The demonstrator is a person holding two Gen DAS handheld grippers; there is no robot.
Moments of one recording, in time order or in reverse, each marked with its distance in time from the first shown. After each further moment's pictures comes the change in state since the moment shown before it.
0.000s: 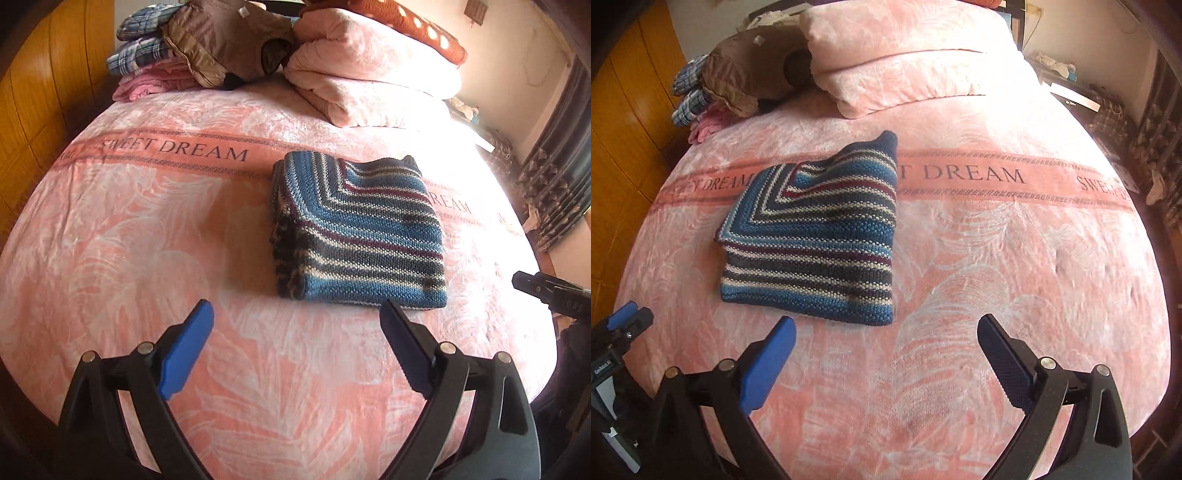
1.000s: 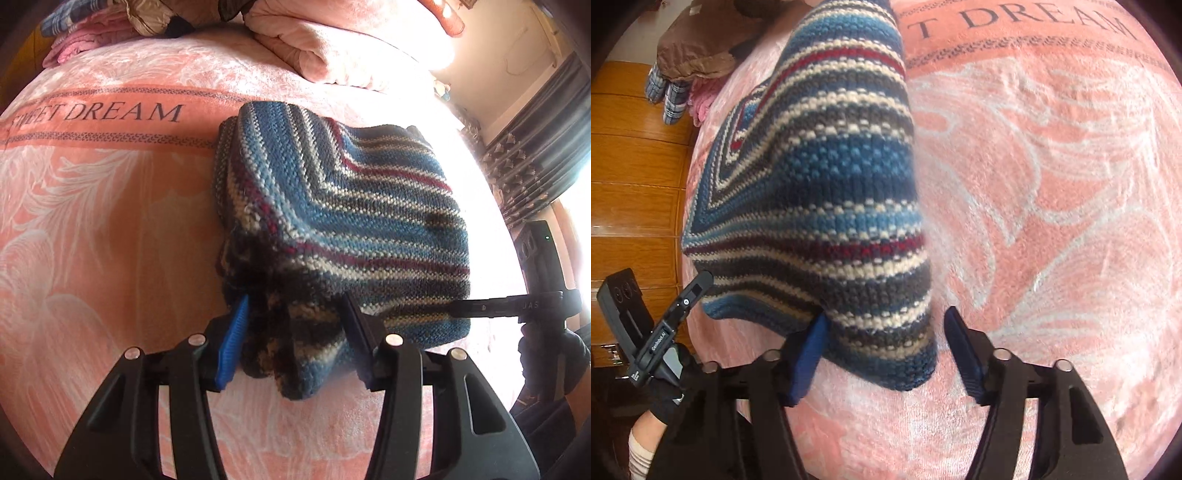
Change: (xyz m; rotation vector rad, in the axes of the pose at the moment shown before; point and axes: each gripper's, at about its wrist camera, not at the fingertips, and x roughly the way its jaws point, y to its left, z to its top) left arm 0.177 0.015 0.050 0.038 0.155 -0.201; right arm 0.198 -0.033 0.028 0.203 0.467 0.411
